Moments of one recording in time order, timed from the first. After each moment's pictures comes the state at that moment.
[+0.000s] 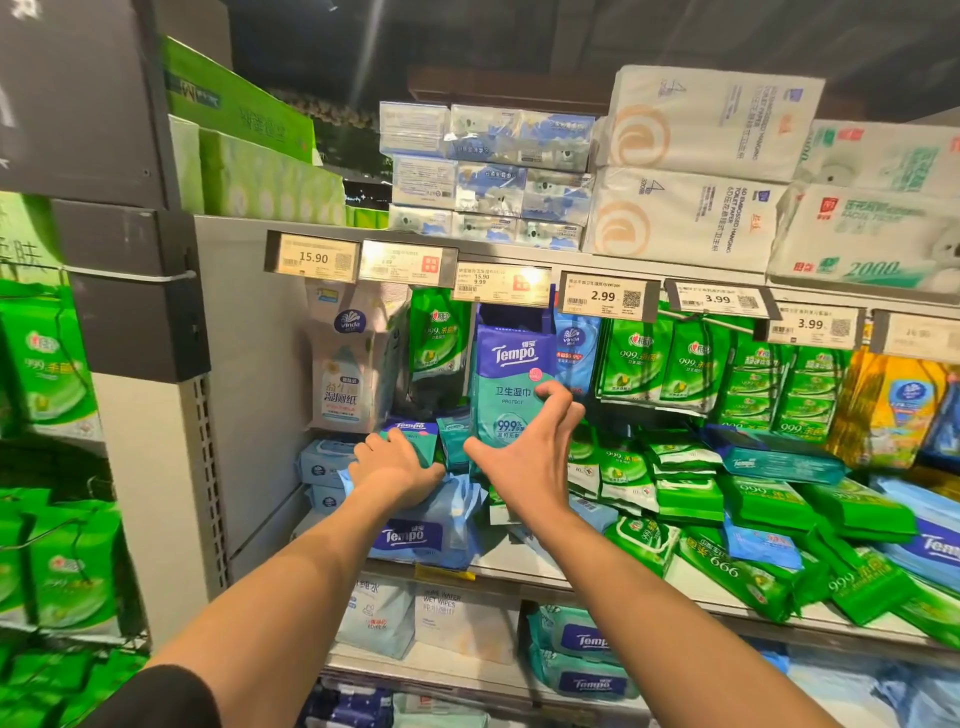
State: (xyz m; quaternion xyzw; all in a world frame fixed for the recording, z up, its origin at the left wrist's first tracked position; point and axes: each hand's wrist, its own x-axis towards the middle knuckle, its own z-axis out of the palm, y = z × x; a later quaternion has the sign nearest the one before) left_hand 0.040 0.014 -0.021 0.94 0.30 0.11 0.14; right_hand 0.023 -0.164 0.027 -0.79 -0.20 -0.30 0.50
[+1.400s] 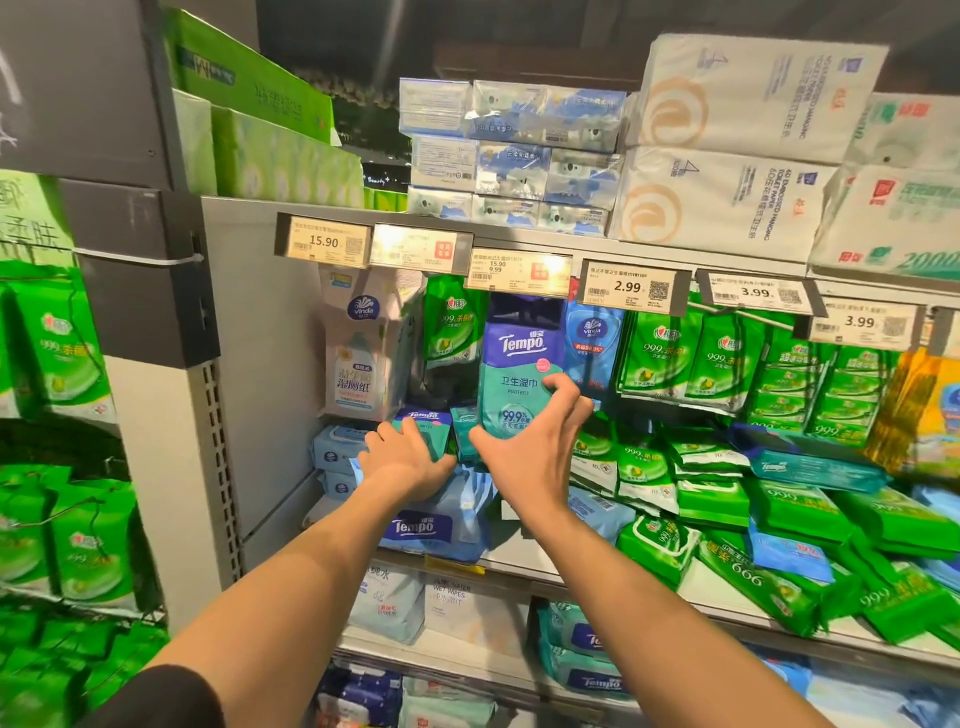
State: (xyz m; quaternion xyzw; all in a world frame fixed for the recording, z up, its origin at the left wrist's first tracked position) left_hand 0.041 0.016 -0.027 0.94 0.29 0.12 0.13; right_hand 0.032 -0.151 0.022 -0.77 -0.19 -0.31 0.52
